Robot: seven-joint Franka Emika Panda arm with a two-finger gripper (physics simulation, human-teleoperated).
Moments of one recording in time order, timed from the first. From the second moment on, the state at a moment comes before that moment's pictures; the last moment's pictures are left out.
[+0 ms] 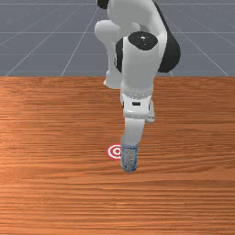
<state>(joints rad) 0.08 0.69 0.00 -1.39 -0.04 2.00 -0.62</state>
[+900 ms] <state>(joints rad) 0.01 0.49 0.01 -1.72 -0.02 2.09 -0.76</state>
